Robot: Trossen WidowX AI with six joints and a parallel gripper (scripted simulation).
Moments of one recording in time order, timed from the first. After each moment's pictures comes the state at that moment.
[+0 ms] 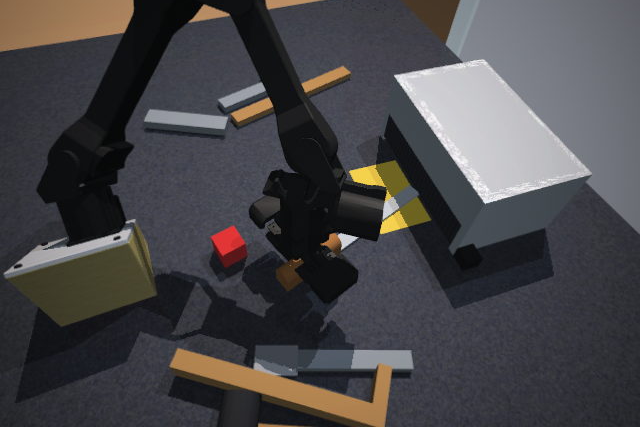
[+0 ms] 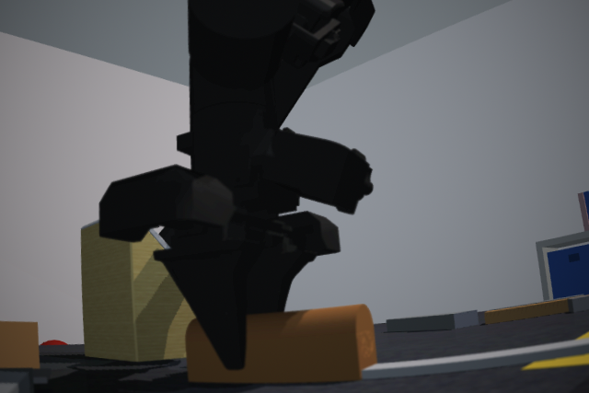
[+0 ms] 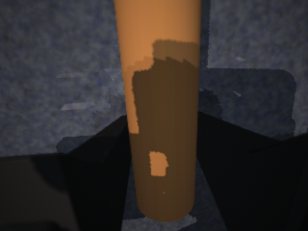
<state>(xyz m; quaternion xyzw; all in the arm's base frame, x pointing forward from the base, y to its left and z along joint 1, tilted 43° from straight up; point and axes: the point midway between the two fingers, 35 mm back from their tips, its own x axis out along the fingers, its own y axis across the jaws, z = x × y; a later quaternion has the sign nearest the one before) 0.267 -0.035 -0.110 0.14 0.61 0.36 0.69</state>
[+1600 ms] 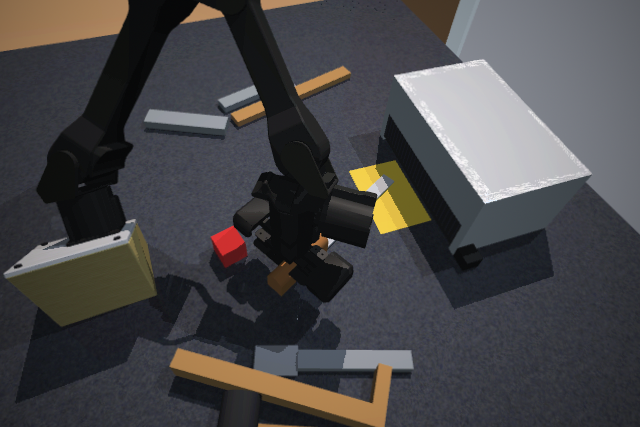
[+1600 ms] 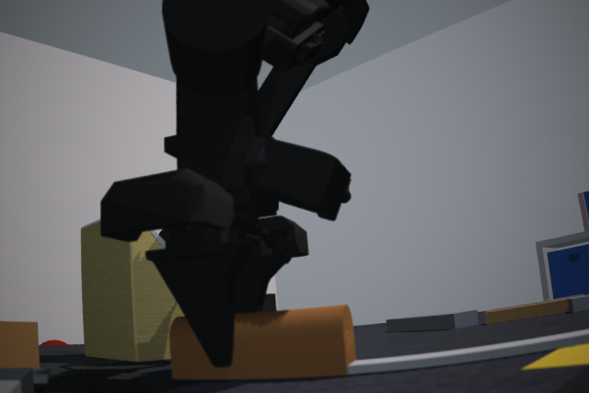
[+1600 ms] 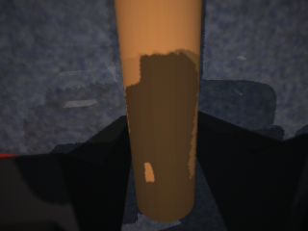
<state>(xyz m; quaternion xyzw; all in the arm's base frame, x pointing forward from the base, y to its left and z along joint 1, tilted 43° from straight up) 0.252 -0.037 -0.109 0.09 0.57 0.41 0.70</state>
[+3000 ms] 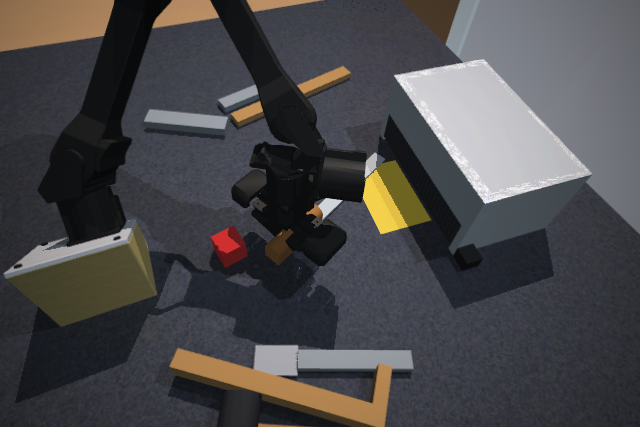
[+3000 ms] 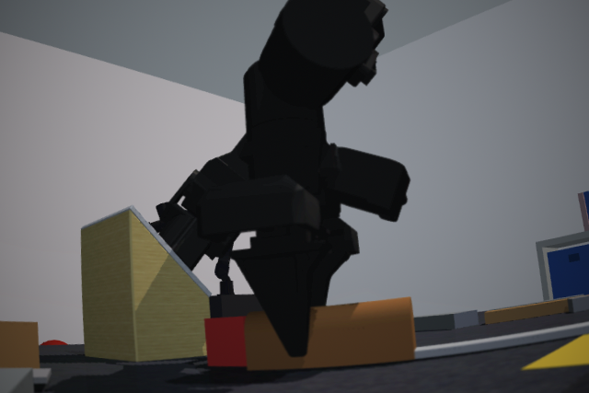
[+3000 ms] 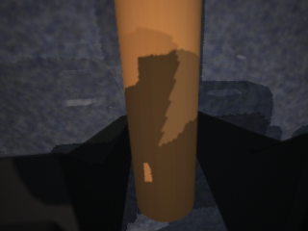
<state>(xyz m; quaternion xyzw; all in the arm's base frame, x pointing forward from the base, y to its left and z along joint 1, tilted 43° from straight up) 0.263 0.002 -0.073 0.08 0.57 0.42 0.70</state>
